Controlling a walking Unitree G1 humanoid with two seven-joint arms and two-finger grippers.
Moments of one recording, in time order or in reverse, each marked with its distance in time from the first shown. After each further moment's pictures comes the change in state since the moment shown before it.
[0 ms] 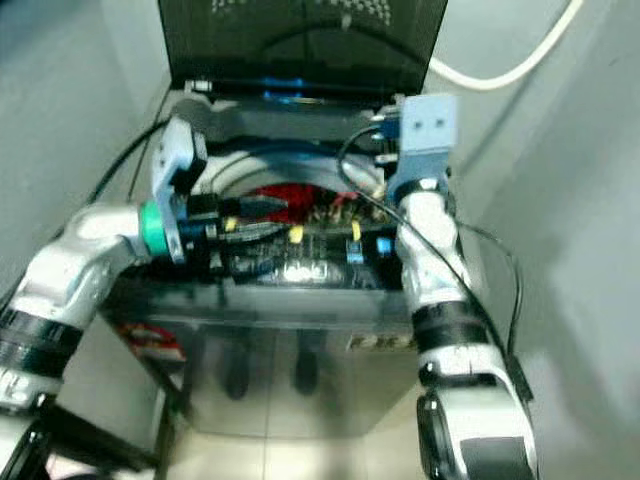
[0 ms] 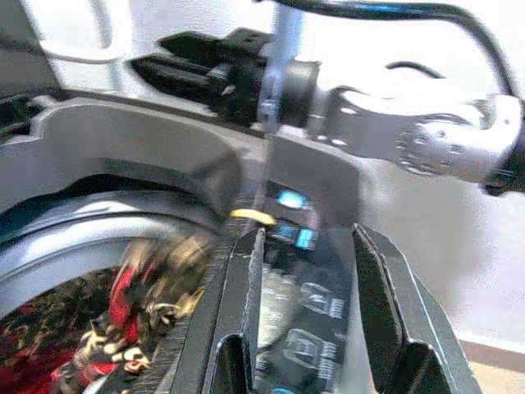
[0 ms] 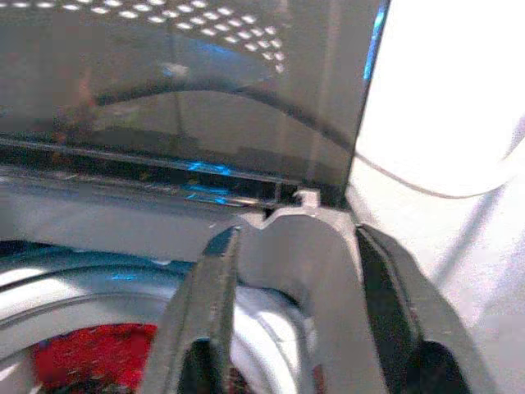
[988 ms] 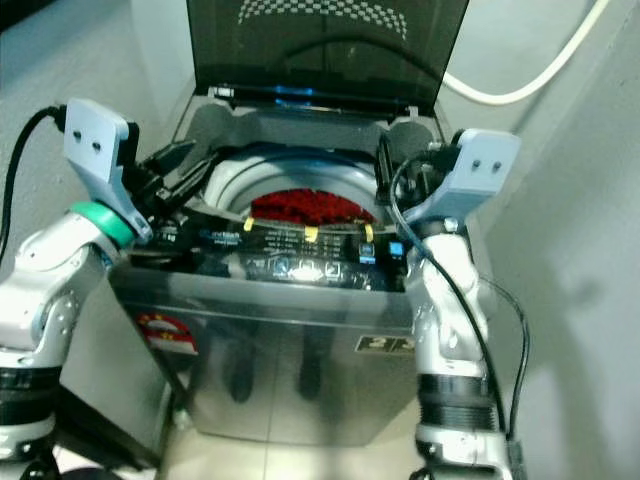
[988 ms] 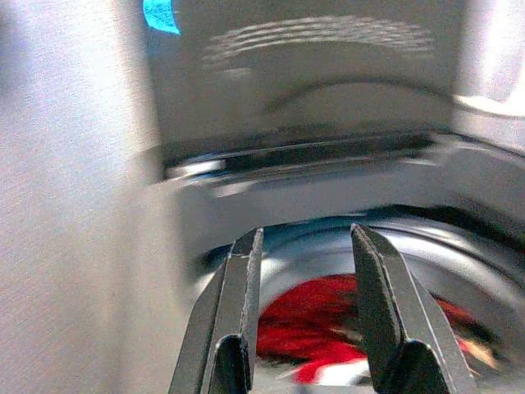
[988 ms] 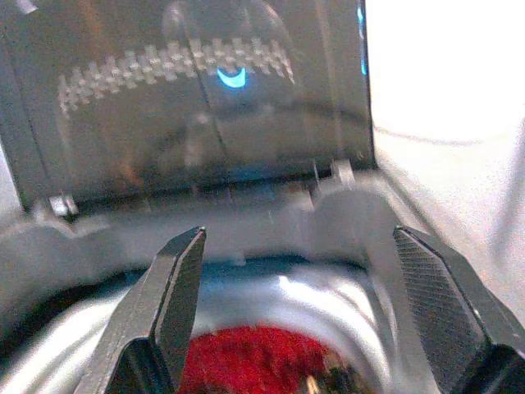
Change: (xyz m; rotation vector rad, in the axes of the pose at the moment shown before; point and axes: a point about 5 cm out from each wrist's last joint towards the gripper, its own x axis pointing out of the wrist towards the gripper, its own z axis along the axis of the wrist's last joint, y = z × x) left arm -0.052 0.032 -0.003 0.051 -0.085 0.960; right arm -0.068 0.008 -0.021 0.266 -0.011 -0.096
